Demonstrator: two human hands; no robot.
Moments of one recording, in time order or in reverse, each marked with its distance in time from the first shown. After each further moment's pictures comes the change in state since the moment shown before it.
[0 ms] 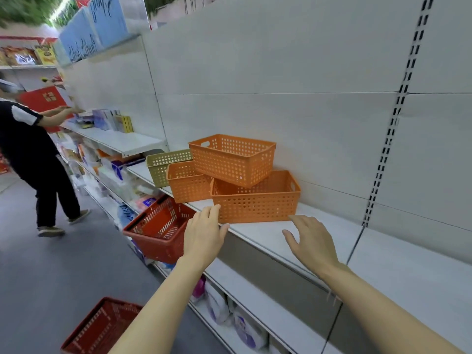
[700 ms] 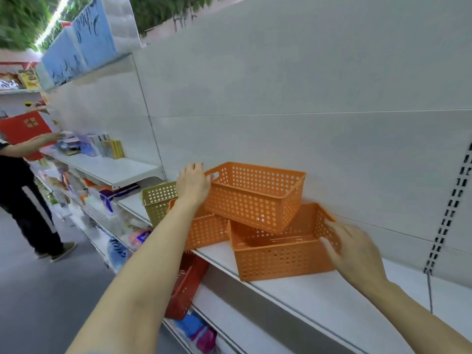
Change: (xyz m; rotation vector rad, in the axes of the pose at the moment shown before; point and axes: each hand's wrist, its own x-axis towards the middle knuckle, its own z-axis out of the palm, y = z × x) left_hand 0.289 -0.105 -0.004 -0.005 0.057 -0.125; right_hand 0.116 0.019 0.053 -0.126 0.234 0.063
